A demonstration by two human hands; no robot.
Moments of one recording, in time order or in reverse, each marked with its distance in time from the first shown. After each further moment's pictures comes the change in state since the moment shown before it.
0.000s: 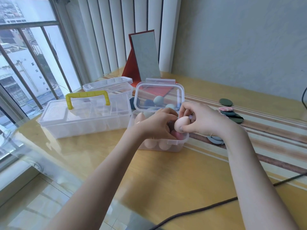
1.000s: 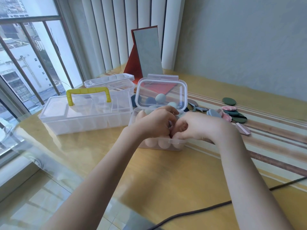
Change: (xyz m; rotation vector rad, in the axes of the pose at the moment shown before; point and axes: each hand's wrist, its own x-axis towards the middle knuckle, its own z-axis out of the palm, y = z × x) left_hand -0.010 0.011 -0.012 0.134 0.057 -0.040; right_hand 0.007 -0.020 0.014 -0.260 -0.332 0.093
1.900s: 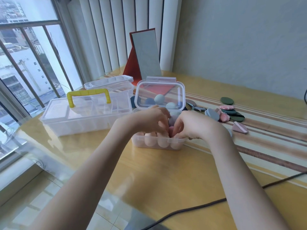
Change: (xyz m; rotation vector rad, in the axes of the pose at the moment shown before) left_hand -0.004 -0.007 -0.024 0.102 -0.283 0.016; right_hand 0.004 0.001 0.007 -0.064 0.092 0.057
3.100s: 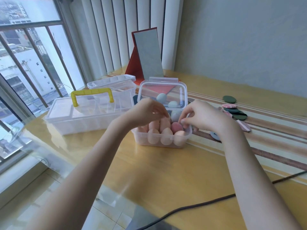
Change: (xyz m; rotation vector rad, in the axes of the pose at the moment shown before) left_hand -0.008 -0.018 -0.001 -0.361 0.326 -0.041; right_hand -0.002 0.014 -0.008 0.250 0.200 -0.010
